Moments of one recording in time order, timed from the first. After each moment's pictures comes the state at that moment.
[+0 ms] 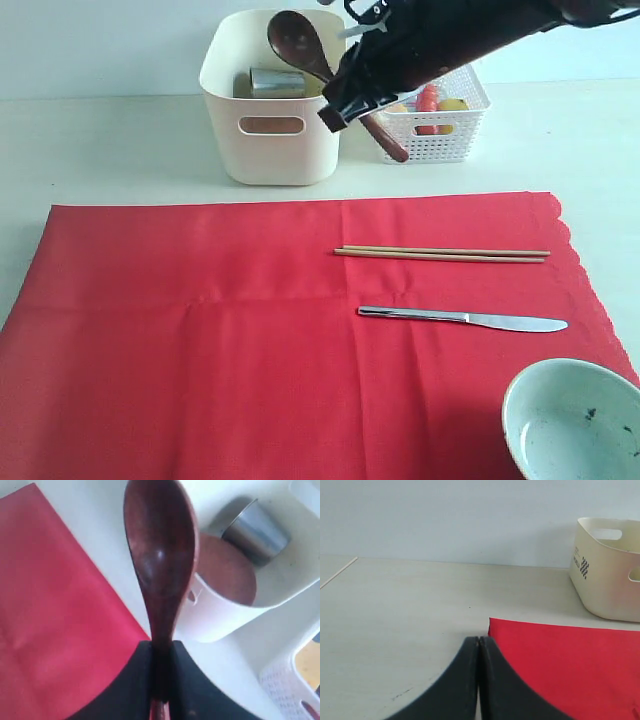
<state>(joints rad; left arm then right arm) -0.01 0.00 0.00 0.16 0.26 -0.19 0.46 1.73 -1.27 0.61 0.48 -0.94</state>
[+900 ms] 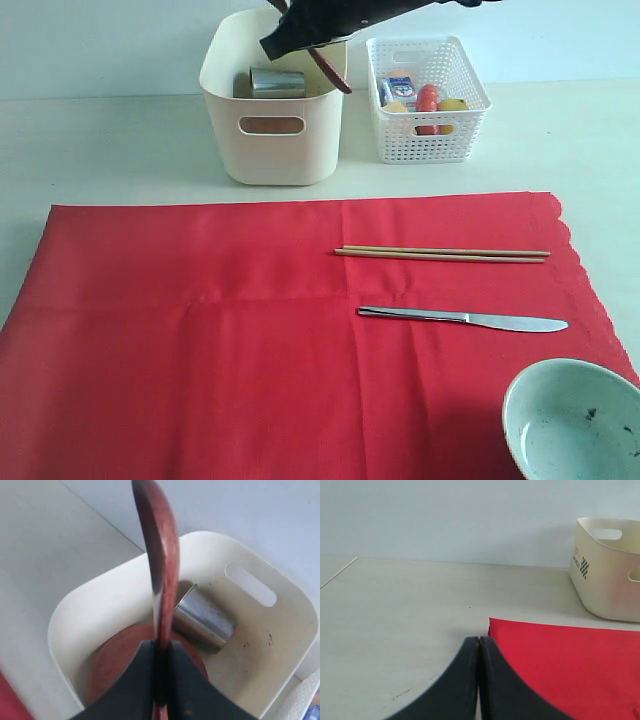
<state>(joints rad) -0.01 0.00 0.00 0.16 0.26 -0.19 0.46 2.07 -1.69 0.65 0.35 -0.89</state>
